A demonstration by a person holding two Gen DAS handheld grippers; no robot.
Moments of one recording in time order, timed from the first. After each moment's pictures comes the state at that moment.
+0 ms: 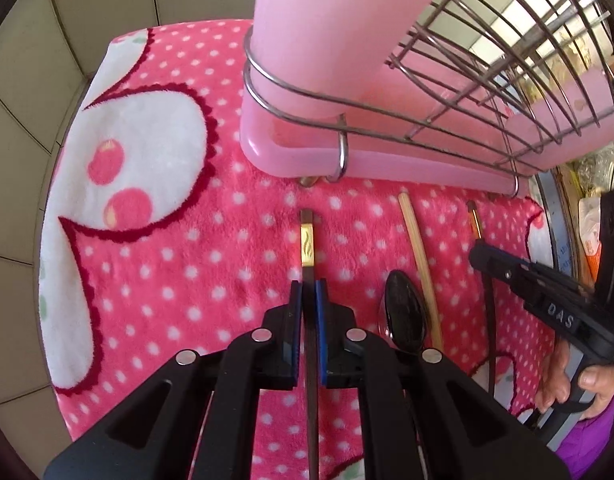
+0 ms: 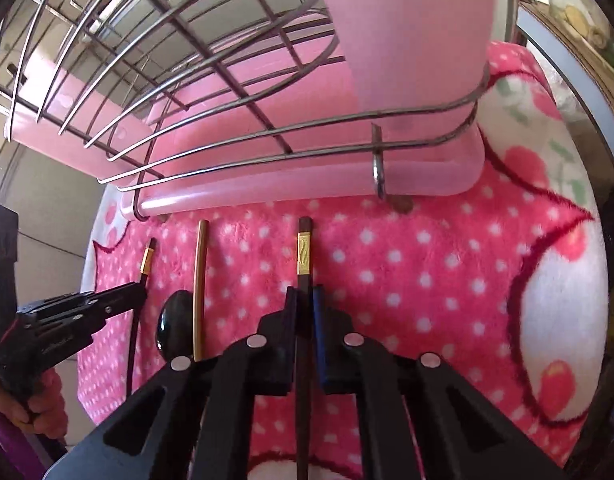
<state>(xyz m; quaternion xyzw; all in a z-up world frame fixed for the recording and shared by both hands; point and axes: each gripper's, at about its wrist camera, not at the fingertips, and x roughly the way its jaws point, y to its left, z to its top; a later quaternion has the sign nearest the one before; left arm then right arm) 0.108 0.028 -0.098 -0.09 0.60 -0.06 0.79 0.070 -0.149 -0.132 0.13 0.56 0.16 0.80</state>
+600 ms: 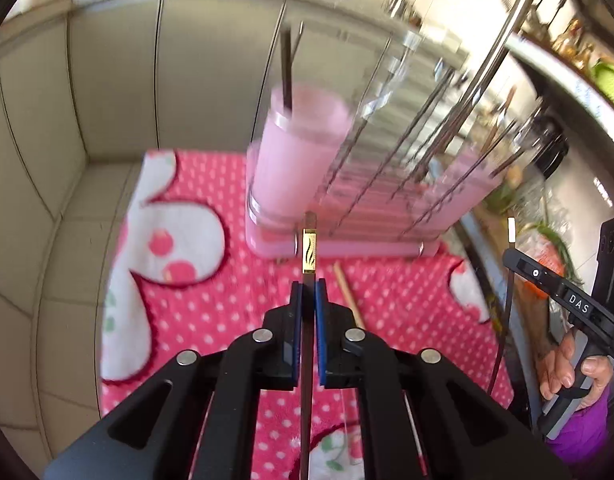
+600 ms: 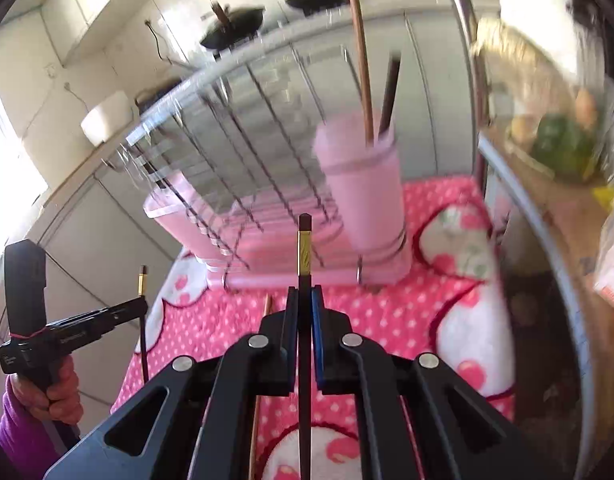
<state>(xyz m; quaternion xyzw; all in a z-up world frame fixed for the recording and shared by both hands) 0.031 0.044 0.018 -0.10 0.41 -0.10 0.90 -0.023 -0.194 0.000 0.14 0.35 0.16 0.91</state>
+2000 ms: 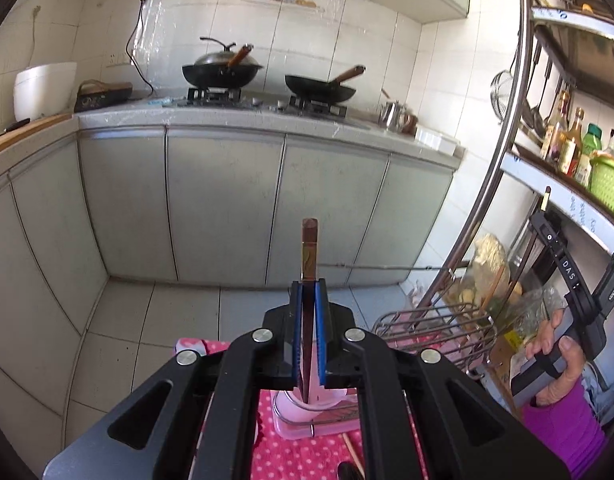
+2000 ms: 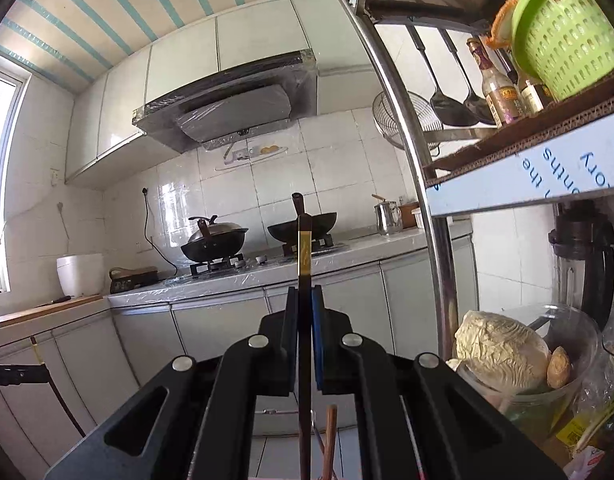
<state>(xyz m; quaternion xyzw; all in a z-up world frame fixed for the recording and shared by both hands) 0.103 0.060 0.161 -0.07 0.27 -0.07 0.96 0.076 -0.226 0.126 0.13 0.01 0.06 0.99</state>
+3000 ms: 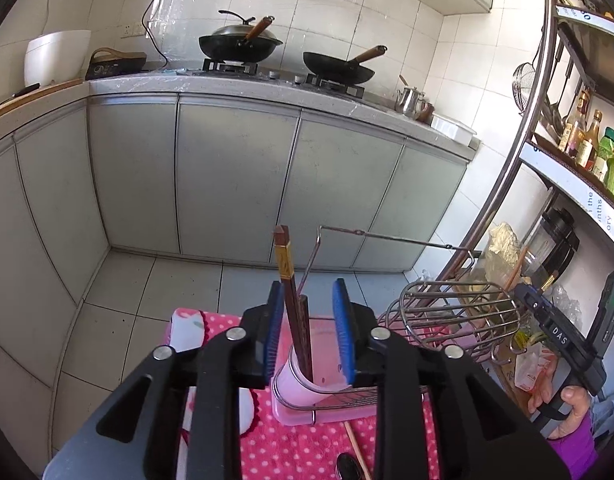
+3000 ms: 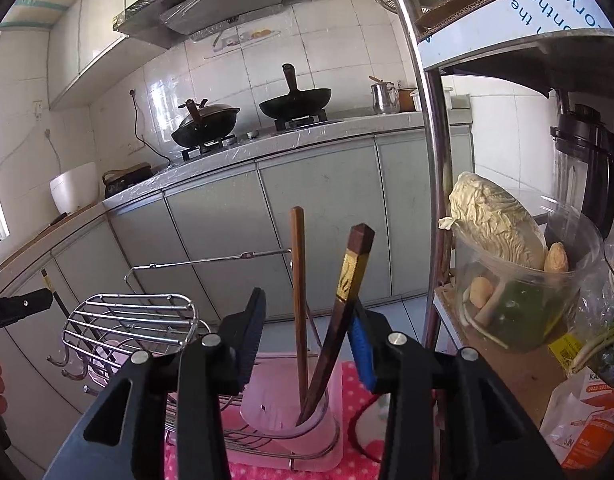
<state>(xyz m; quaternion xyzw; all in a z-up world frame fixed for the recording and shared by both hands) 0.103 0.072 0.134 -0.10 0.29 -0.05 0.95 0.080 -0.227 0.063 0.11 0.21 0.08 0.97</state>
